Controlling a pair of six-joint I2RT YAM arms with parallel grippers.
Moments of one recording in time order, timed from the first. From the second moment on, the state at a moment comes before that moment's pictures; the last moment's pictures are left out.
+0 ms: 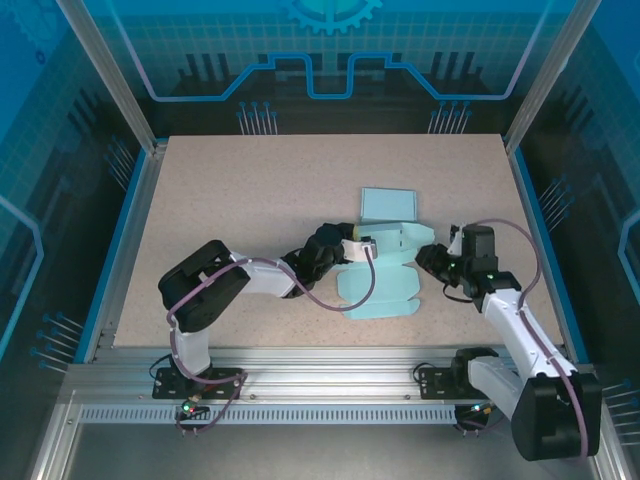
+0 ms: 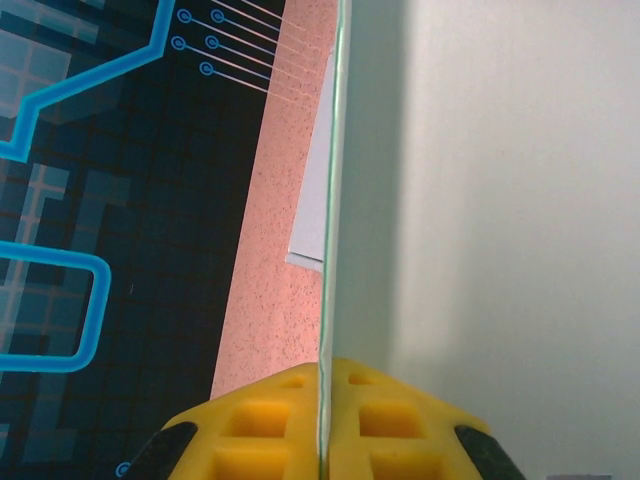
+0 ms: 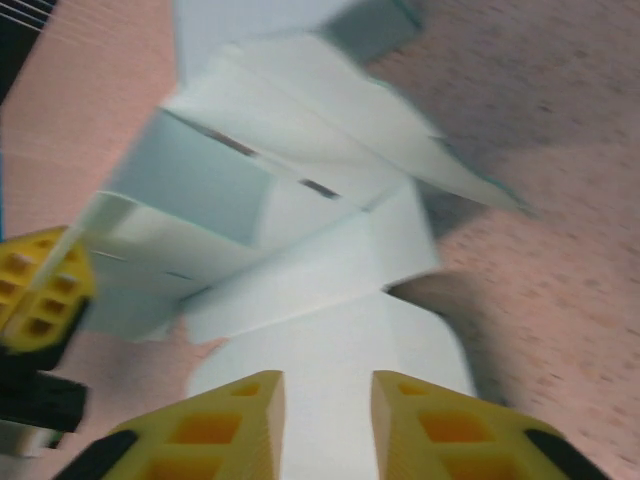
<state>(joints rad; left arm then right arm) -0.81 1.88 0.89 0.66 -0.29 1.05 0.02 0.96 0.52 -0.40 -0.37 0.64</state>
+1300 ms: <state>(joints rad) -0.81 1.94 0.89 0.76 -0.34 1.15 0.08 1.39 0.50 -0.03 -0.42 0.68</state>
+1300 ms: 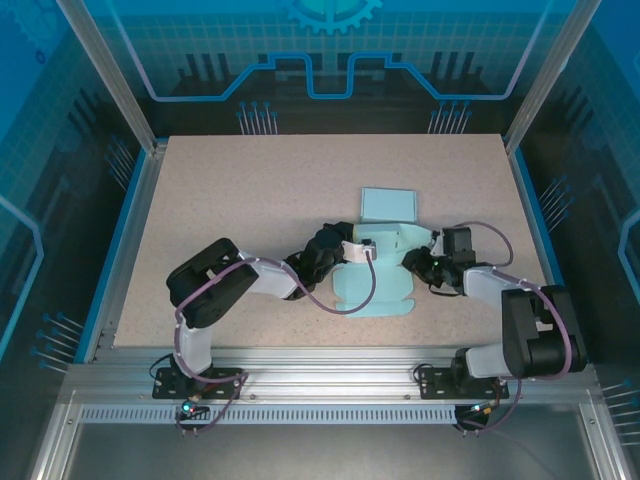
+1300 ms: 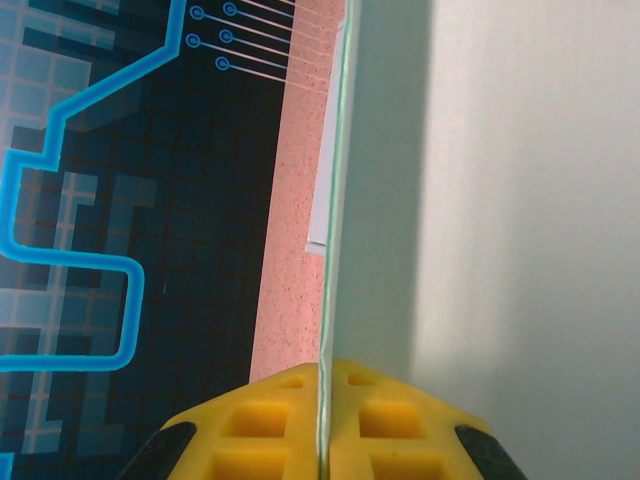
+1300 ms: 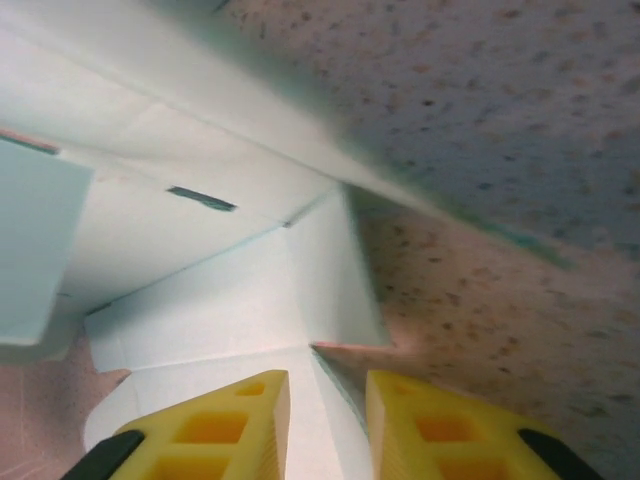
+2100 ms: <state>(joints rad) -0.82 2.01 0.91 0.86 -0.37 1.23 0.19 1.32 0.58 -0.13 -0.26 0.67</state>
